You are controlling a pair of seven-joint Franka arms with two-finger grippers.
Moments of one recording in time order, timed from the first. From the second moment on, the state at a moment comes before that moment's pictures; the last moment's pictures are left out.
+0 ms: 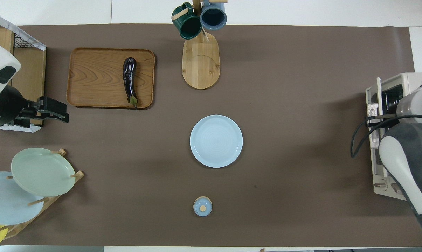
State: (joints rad) left arm -0.14 -0.03 0.00 -1.65 -0.06 1.53 -0.18; right arm 0.14 -0.05 -0.21 -2.08 -0.13 2.01 -0.03
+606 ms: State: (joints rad) left arm -0.14 -0.03 0.00 -1.65 -0.06 1.53 -0.18; right arm 0.20 0.00 -0.19 -2.17 -0.09 2.16 0.03
